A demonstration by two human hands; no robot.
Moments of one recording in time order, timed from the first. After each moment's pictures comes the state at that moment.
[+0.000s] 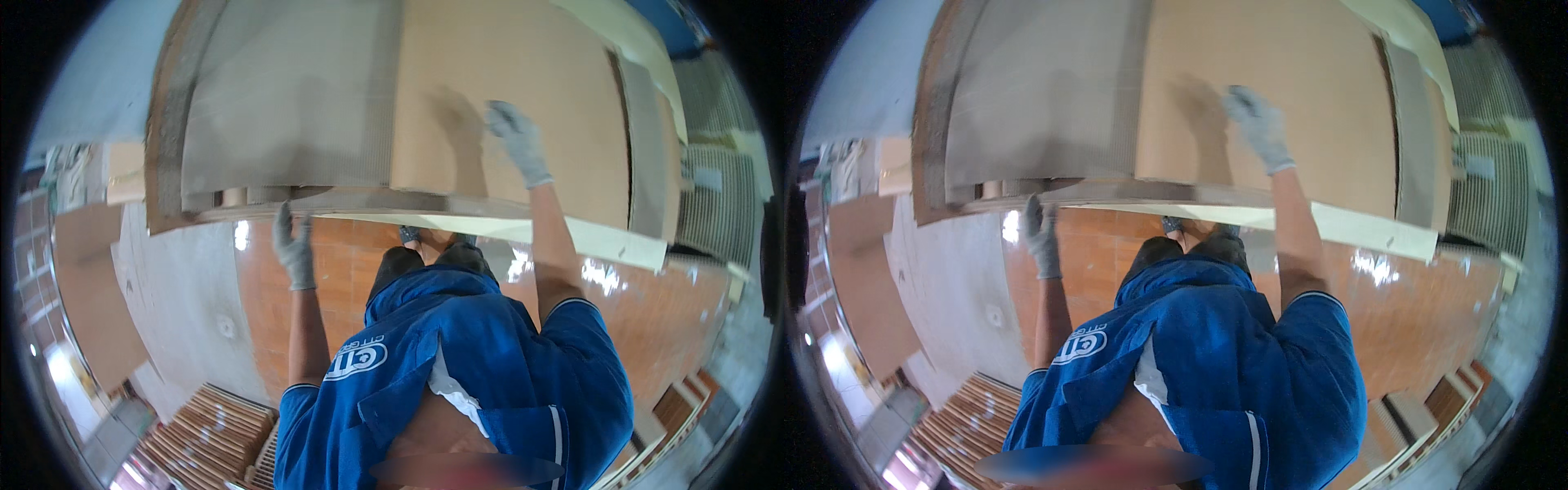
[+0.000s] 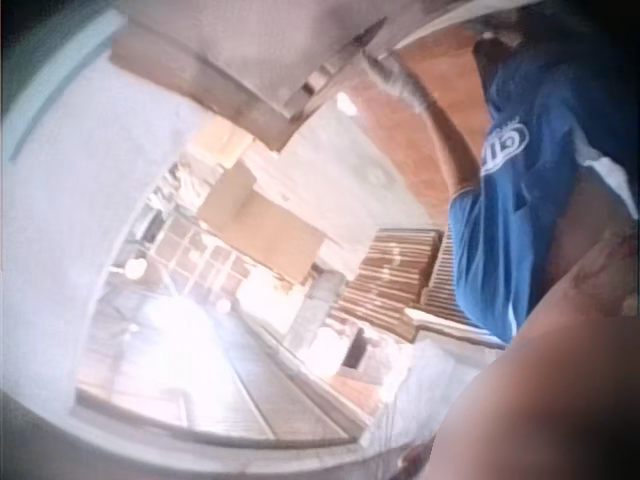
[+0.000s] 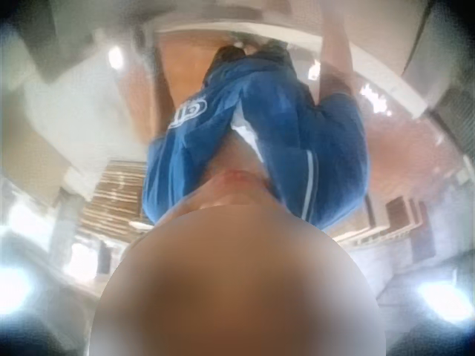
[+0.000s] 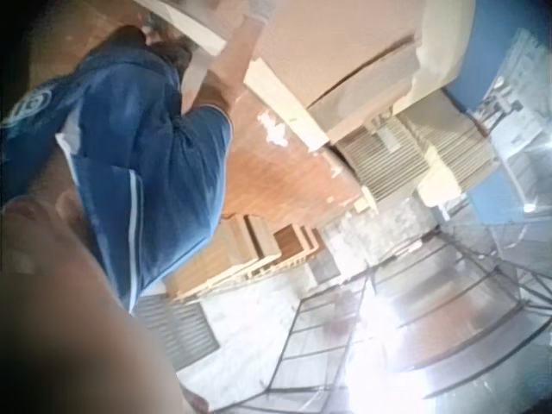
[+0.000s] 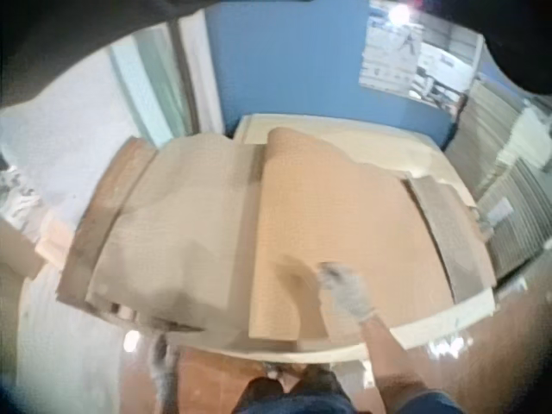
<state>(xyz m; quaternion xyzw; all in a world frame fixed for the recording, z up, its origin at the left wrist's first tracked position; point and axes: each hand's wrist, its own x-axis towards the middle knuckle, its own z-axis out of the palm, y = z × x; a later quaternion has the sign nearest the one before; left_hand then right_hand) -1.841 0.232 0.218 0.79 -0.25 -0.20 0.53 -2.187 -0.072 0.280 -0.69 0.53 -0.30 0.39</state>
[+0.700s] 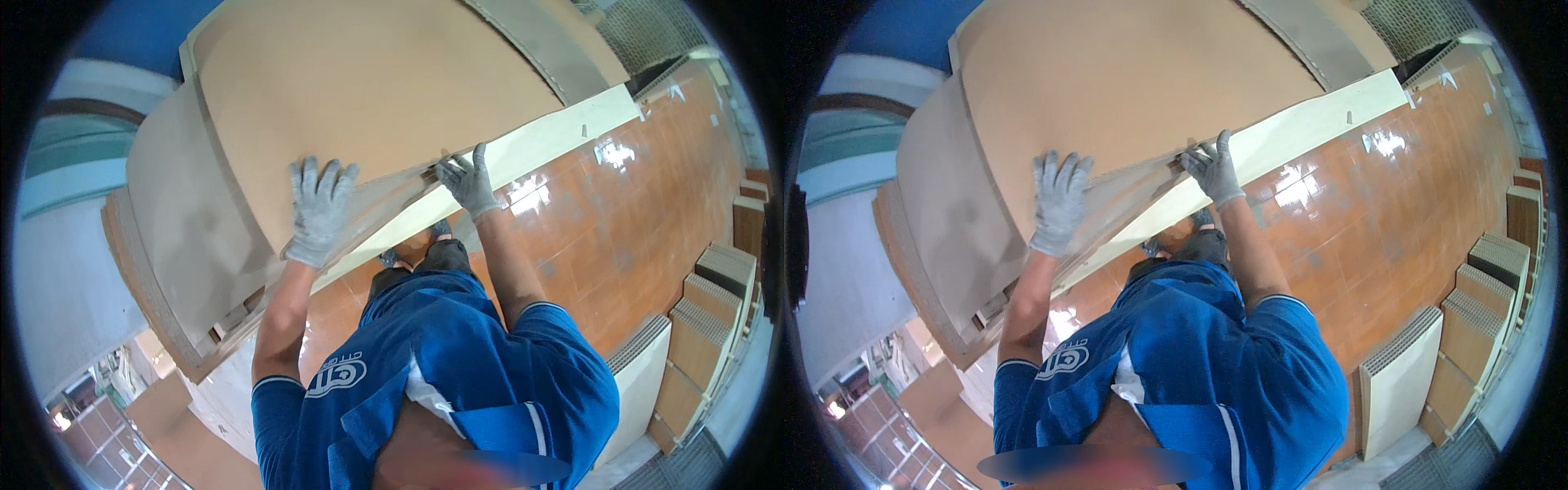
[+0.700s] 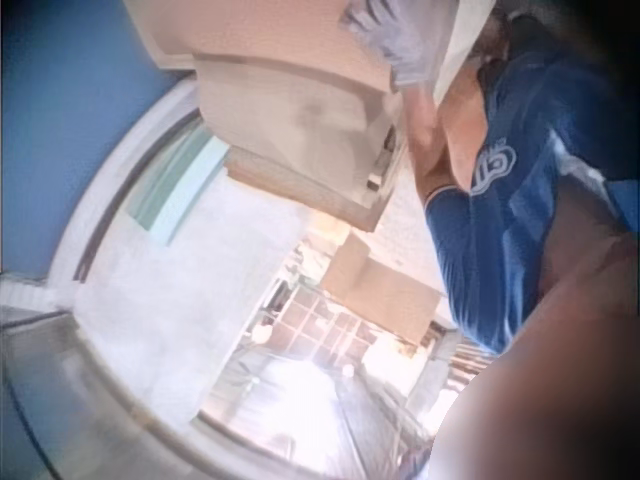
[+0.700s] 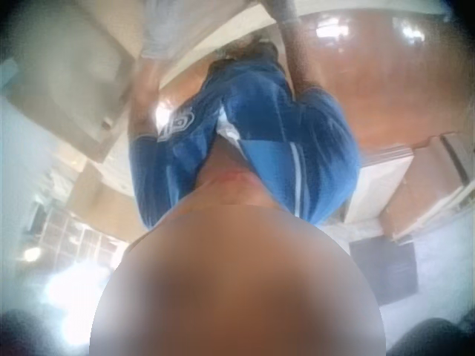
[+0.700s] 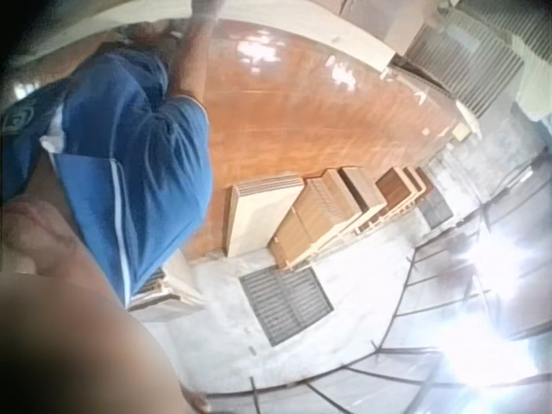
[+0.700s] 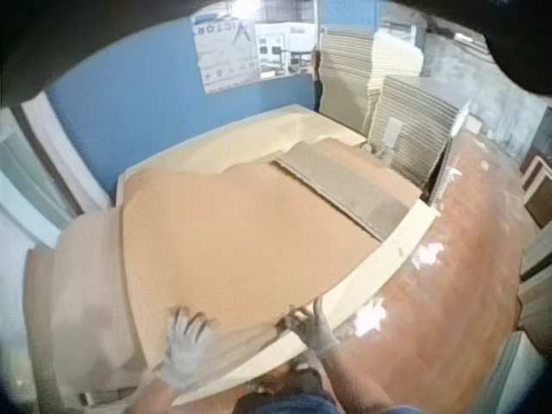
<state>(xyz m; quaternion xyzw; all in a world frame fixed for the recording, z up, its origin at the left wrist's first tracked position) -2.108 0.012 0.306 0.38 -0.91 0.10 0.14 -2.410 0.062 0.159 0.07 0.44 -0.60 0.66</state>
